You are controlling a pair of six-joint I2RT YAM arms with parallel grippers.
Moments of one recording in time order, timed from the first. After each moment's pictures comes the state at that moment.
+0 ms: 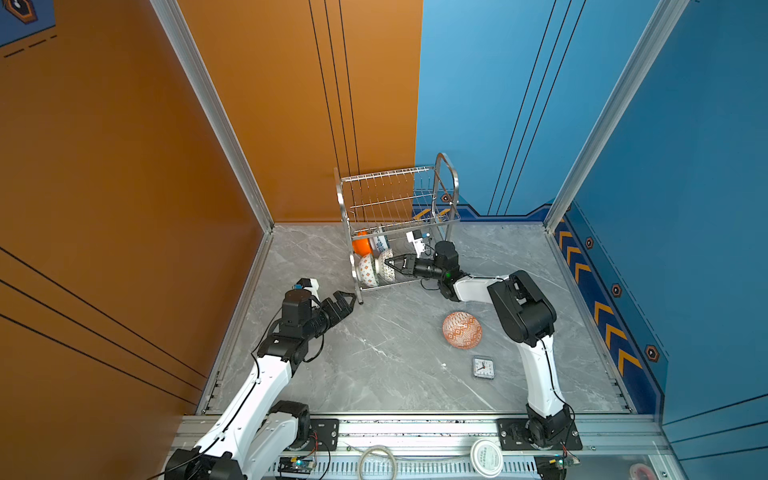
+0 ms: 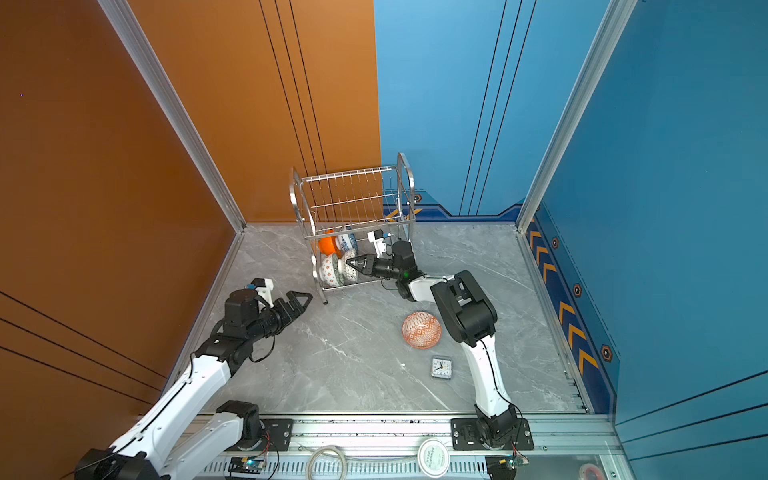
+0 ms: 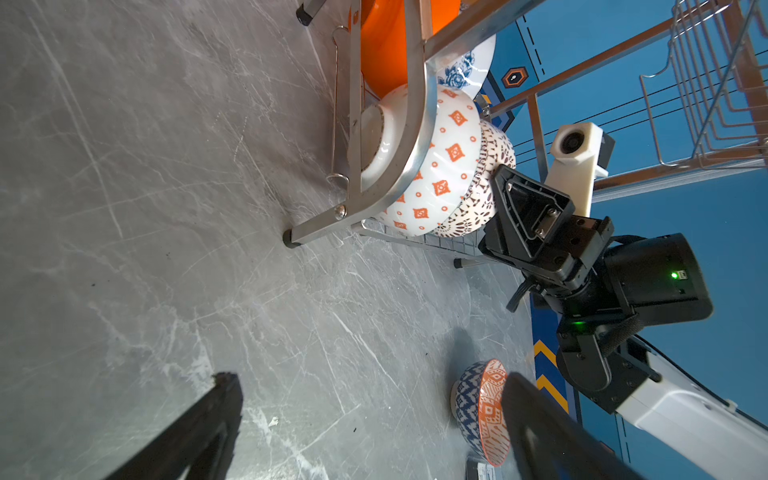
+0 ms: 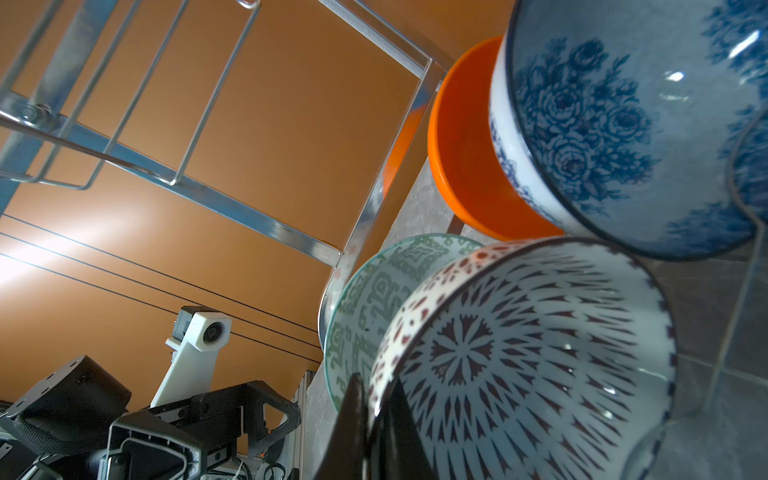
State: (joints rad) left arm -0.14 0.90 0.53 -0.19 0.32 -0.83; right arm 0.49 2.22 1.34 0.78 -0.81 0.94
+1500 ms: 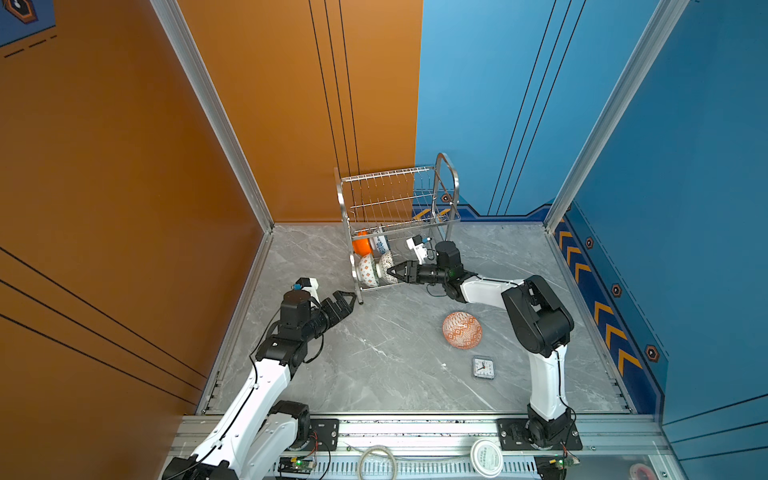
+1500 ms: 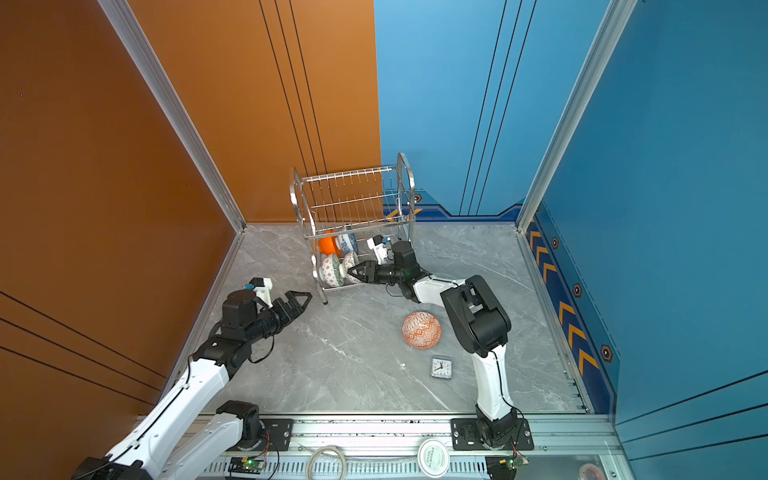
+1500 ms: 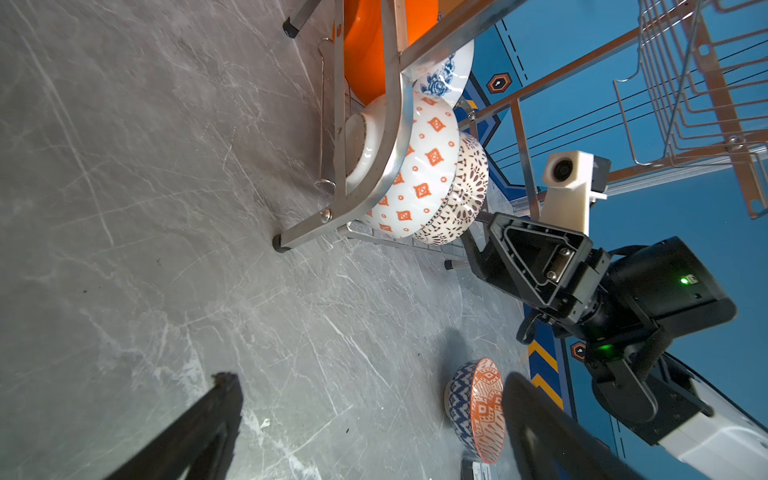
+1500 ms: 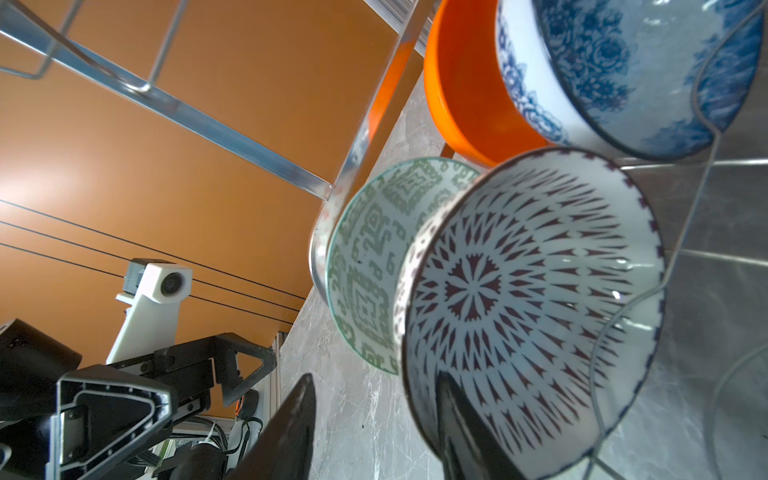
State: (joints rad) left arm -0.16 0.86 0.53 -0.19 0.31 -0.83; right arm 0.51 2.04 1.25 0.48 -0.78 0.73
